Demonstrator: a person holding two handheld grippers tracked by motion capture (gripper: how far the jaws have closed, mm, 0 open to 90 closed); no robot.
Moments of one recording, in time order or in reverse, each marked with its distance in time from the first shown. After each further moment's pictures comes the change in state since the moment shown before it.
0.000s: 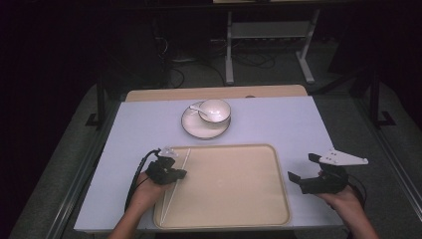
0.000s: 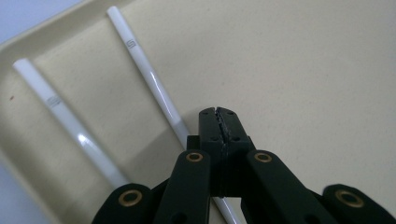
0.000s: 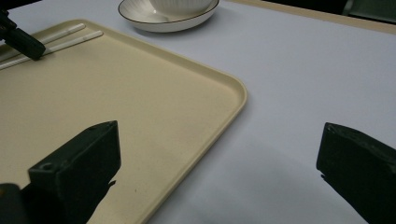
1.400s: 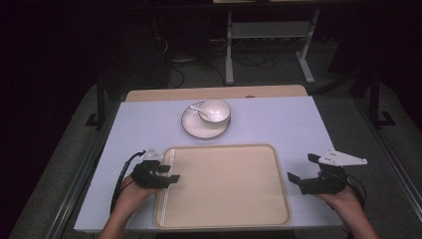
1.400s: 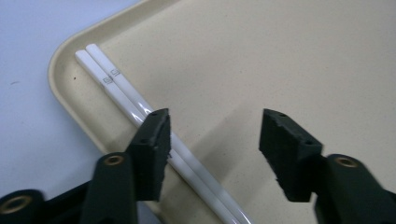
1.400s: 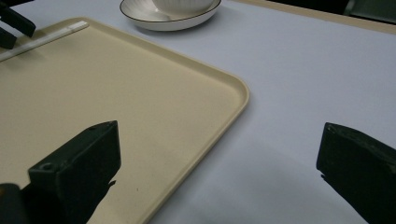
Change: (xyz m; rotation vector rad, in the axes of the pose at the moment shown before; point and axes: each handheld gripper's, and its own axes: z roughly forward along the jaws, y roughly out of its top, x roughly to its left) left arm 0.014 -0.019 -0.025 -0.101 0.006 0.005; right arm 0.002 0.000 0.000 0.004 0.001 -0.003
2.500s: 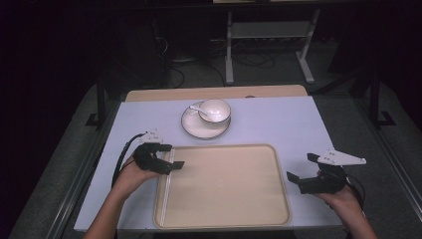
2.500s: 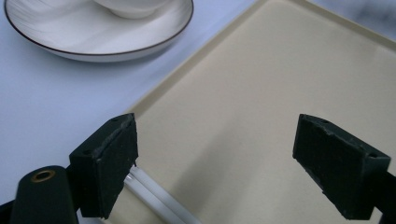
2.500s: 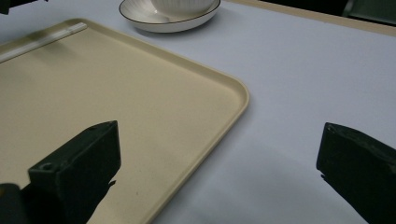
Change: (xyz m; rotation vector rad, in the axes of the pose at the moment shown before) left arm 0.027 0.045 -0.001 -0.109 -0.111 0.103; right arm 0.000 0.001 0.002 -0.005 -0.004 -0.005
